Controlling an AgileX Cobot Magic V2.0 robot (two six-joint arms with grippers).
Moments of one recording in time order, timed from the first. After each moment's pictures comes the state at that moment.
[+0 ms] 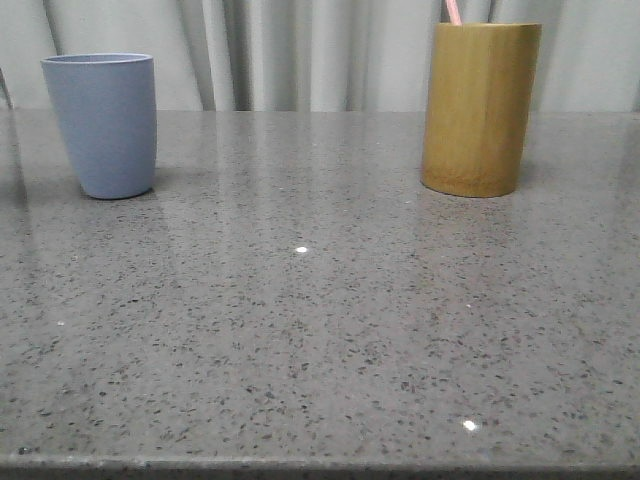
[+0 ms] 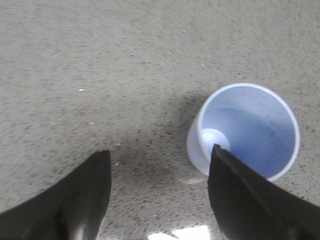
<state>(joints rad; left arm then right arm) -0.11 1.44 -1.44 -0.15 0.98 0.01 0.03 0.67 -0.75 -0.04 0.51 0.16</state>
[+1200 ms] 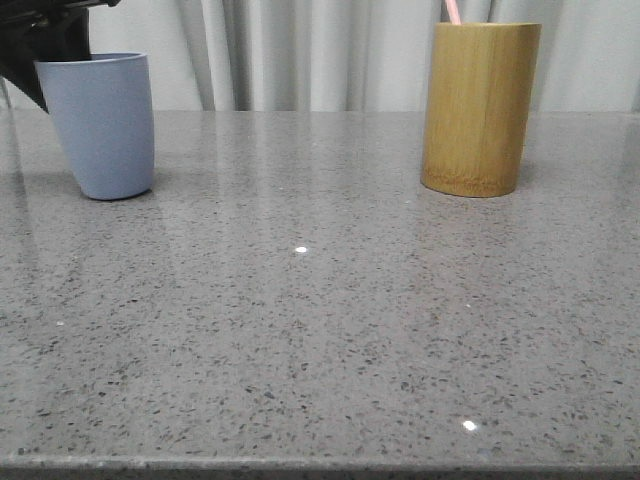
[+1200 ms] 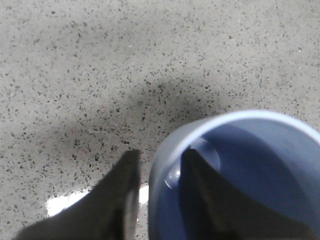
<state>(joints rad) -0.18 1.73 -1.54 -0.20 1.01 0.02 0.03 0.67 -0.75 -0.04 0.51 0.16</state>
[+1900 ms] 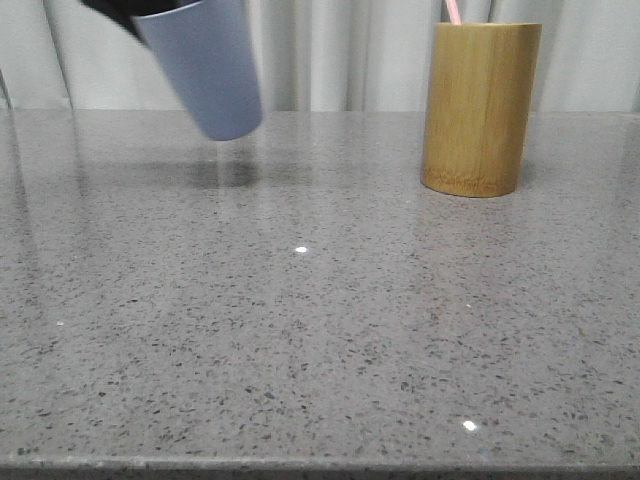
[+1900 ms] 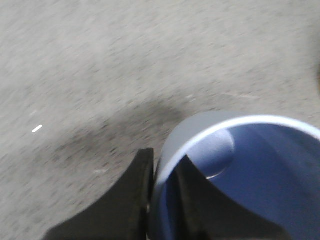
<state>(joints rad) -0.35 1.79 -1.73 -0.24 0.97 0.06 0.03 0.67 -0.75 -0.04 0.51 0.16</state>
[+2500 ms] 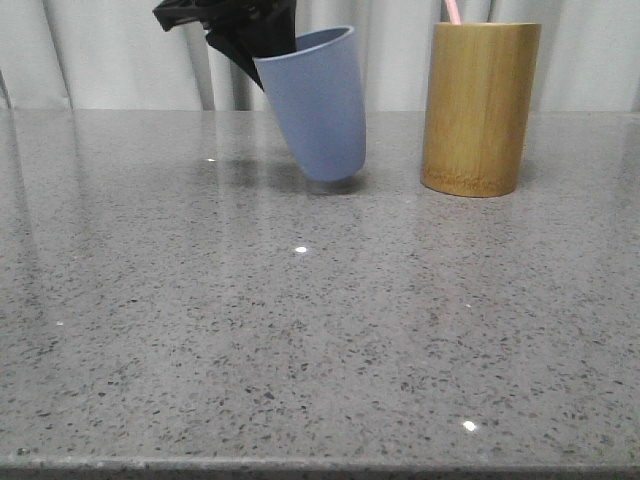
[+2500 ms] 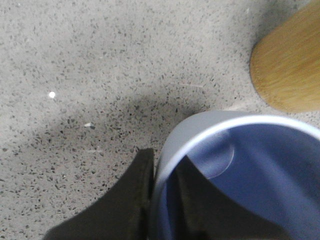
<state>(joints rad) -0.49 2.00 -1.95 -0.25 1.09 0.06 0.03 0.67 -0.75 -0.04 0.51 0.16</state>
